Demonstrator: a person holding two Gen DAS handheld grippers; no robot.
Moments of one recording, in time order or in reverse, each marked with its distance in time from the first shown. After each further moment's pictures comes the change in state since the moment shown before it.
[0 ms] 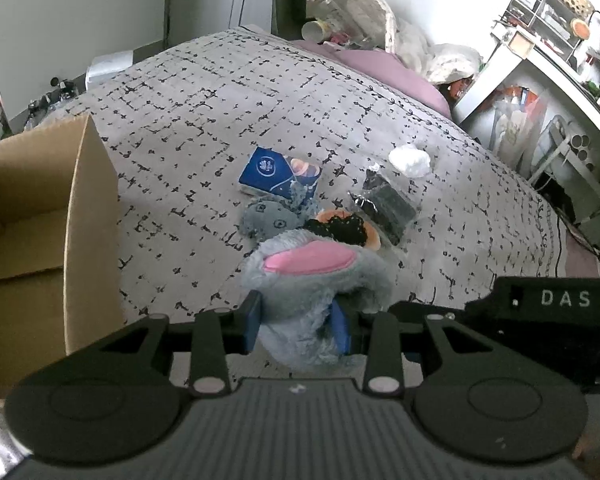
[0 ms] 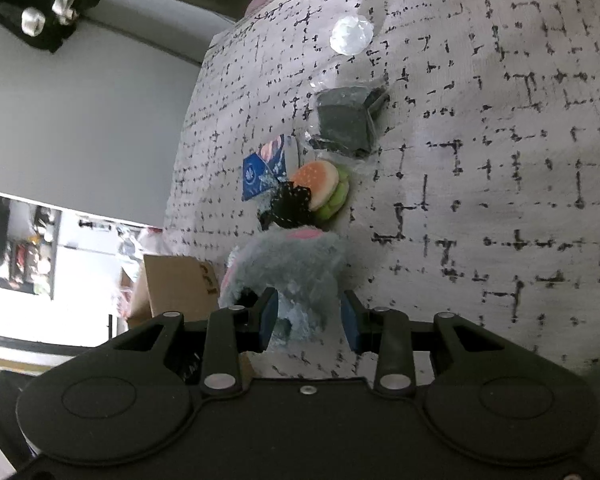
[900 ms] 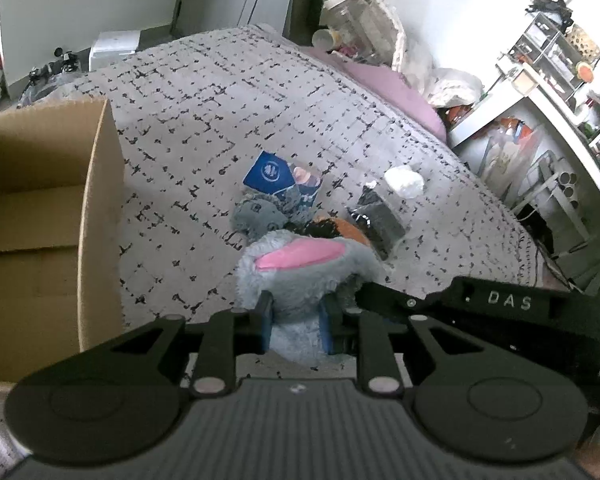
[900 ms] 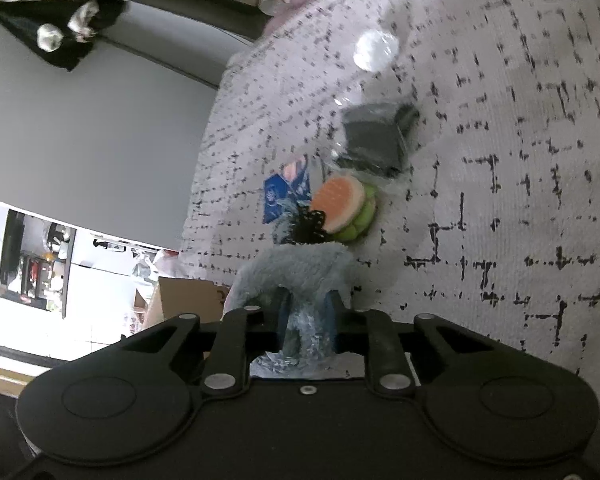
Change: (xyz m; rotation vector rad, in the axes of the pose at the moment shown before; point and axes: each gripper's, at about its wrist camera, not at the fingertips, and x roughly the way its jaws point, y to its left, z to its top) left arm -0.016 0.017 0.005 -0.114 -0.005 -0.078; right arm 0.008 0.012 -0.003 -0.031 -0.097 0.043
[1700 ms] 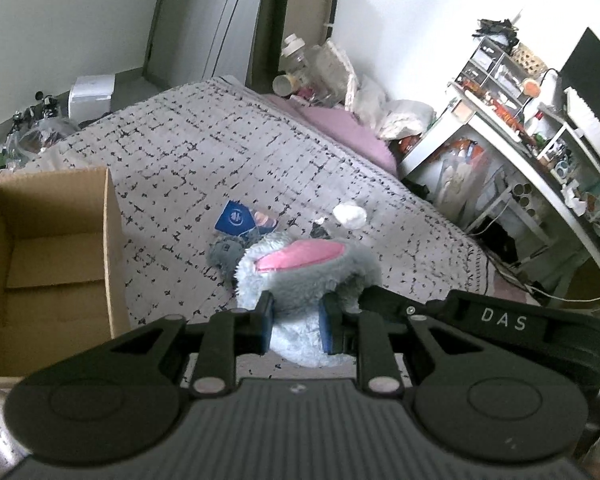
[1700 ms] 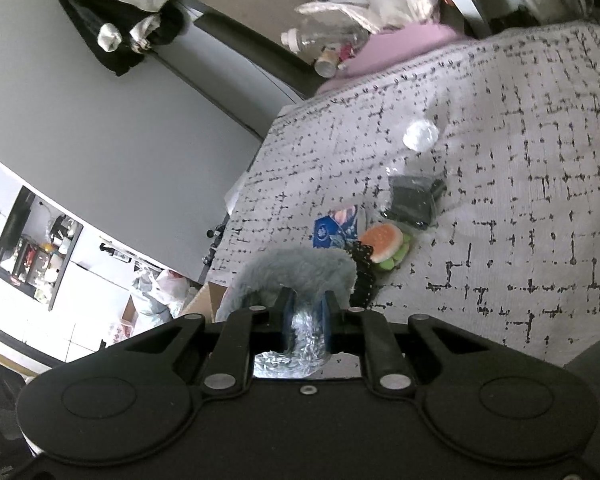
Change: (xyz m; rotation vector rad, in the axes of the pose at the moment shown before) left arm -0.075 -0.017 0.002 0.068 -0.102 -0.078; right arm -0.075 0.055 -0.028 -0.163 -0.174 -0.014
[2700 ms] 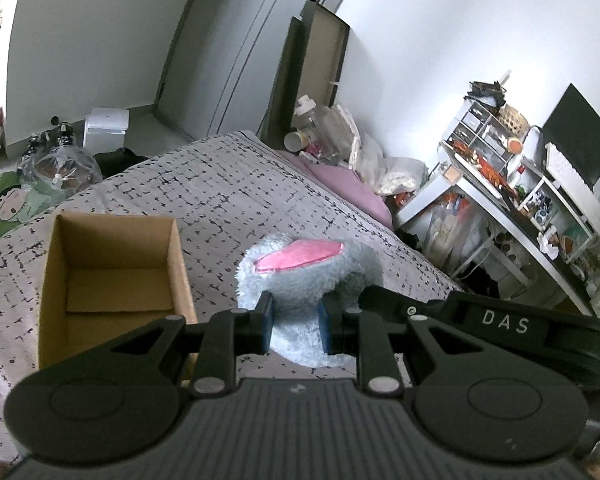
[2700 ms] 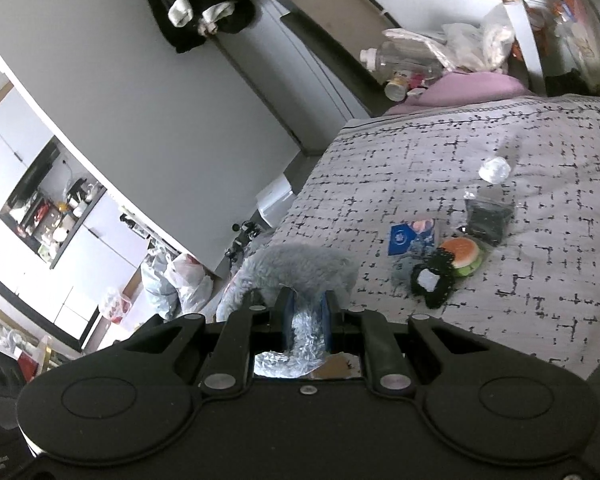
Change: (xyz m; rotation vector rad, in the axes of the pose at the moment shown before) left arm -0.084 0.055 0.007 -0.048 -0.139 -0.044; right arm -0.021 0.104 -0.035 -0.191 -0.050 0.015
